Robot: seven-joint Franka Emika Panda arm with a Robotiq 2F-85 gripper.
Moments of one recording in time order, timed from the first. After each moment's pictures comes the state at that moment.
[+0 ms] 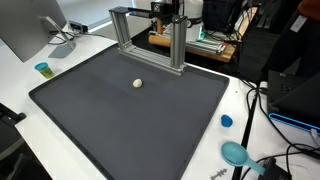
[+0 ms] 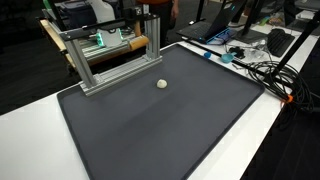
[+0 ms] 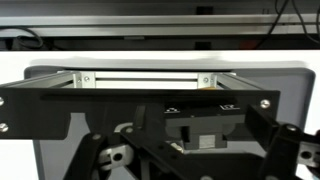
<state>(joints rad) -0.03 -0.66 -0.03 -2.47 -0.05 1.69 -0.02</state>
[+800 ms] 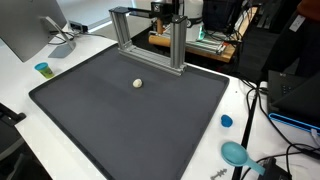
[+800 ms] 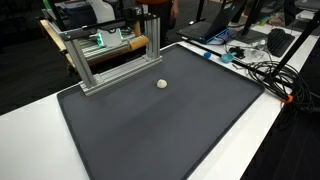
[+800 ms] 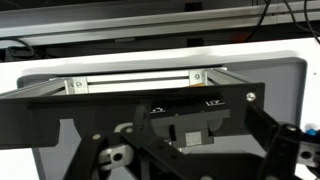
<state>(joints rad) -0.02 -0.66 0.00 -2.47 -0.02 1.69 0.07</state>
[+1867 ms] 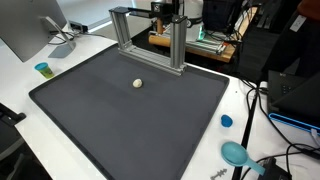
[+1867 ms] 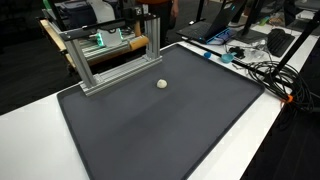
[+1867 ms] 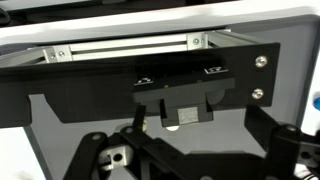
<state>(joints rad) -0.02 -0.65 0.03 -2.58 -0.01 1.98 0.12</state>
